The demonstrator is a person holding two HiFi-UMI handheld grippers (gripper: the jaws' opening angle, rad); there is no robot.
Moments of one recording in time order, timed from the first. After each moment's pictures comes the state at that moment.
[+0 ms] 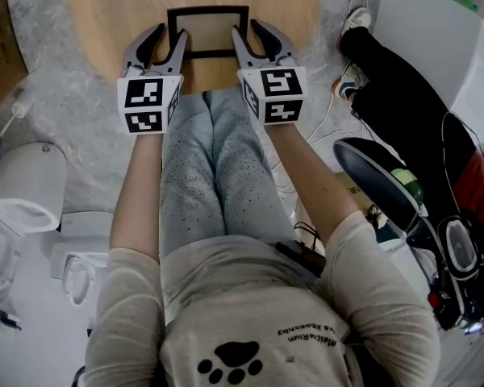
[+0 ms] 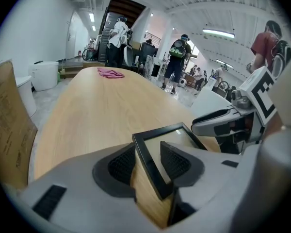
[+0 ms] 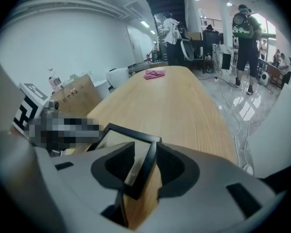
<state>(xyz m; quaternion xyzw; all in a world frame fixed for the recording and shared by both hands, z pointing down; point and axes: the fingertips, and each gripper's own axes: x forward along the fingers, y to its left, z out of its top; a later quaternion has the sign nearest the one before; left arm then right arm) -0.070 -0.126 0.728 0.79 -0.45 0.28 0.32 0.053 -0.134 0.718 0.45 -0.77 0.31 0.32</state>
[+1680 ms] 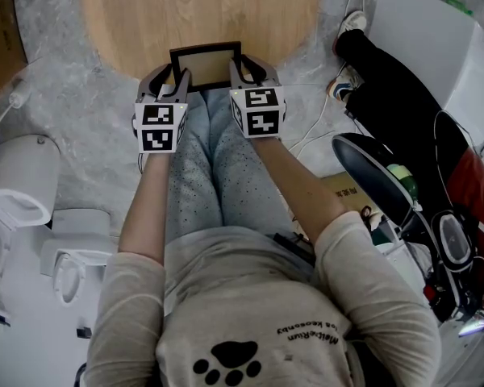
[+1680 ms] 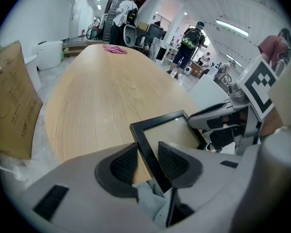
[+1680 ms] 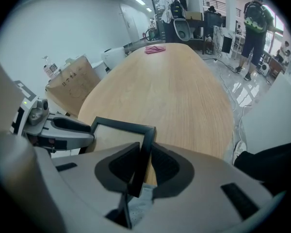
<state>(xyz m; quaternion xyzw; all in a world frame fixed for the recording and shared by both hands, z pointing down) -0.070 -0.009 0.754 0.73 -0.42 0.33 0.41 0.053 -0.036 0.748 0.42 -0.71 0.37 0.42</state>
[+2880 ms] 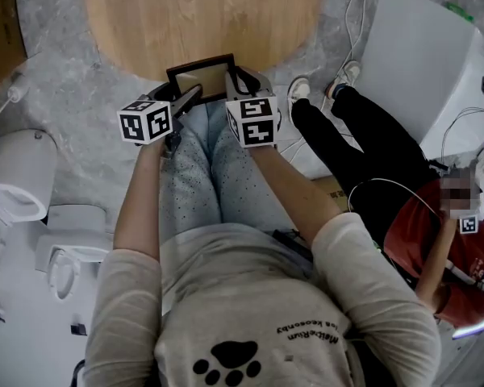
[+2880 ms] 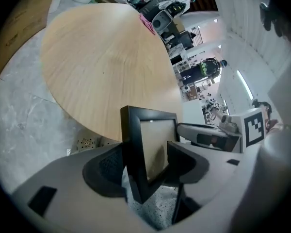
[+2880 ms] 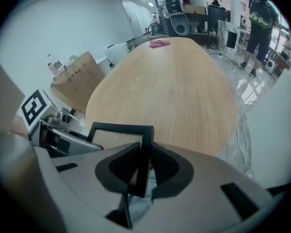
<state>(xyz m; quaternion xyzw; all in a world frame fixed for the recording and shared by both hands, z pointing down) -0.046 0.045 0.777 0.66 -0.32 0.17 0.66 0.043 -0.004 0.752 0.39 -0.72 0.39 0.43</state>
